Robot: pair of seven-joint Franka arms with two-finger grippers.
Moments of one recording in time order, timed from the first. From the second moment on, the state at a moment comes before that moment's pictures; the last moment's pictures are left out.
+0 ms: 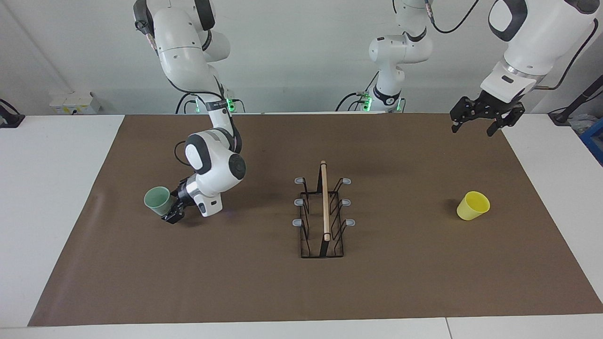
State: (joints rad) left arm -0.03 0.01 0.01 -1.58 -0.02 1.58 0.17; right arm 0.17 0.46 0.06 -1.89 -0.95 1.89 -0.70
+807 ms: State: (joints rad) left arm -0.04 0.27 0.33 -1.42 -0.23 1.60 0.11; right arm 0.16 0.41 0.06 -2.02 -1.21 1.90 -0.70
